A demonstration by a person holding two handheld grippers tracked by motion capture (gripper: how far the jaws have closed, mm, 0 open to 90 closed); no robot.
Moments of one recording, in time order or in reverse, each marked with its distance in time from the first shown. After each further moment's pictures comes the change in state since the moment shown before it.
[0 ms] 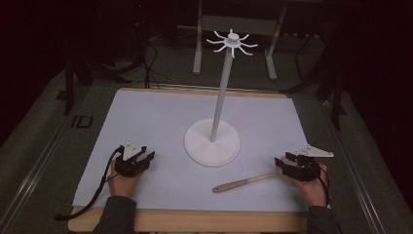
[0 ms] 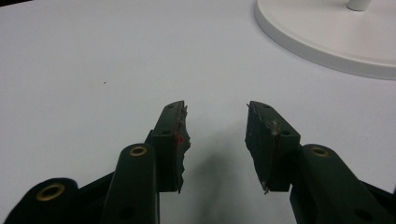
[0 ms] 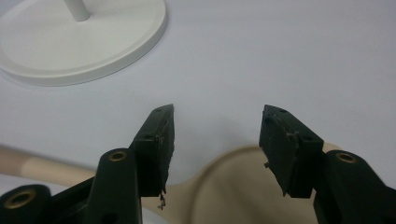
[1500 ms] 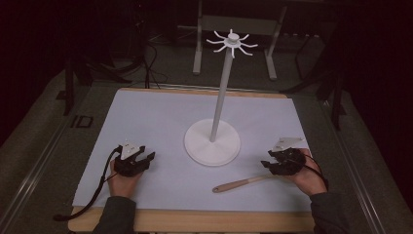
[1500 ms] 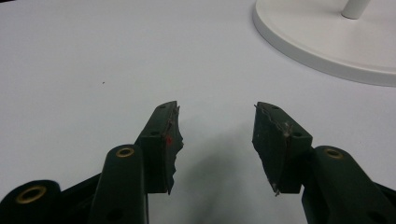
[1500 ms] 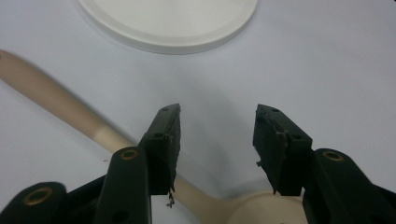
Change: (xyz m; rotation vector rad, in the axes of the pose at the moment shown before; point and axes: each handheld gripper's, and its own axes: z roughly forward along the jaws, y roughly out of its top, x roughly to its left) left arm 0.003 -0.001 -0.001 -0.014 -0.021 -0.028; right arm 0.046 0.056 0.007 0.237 0.129 -0.410
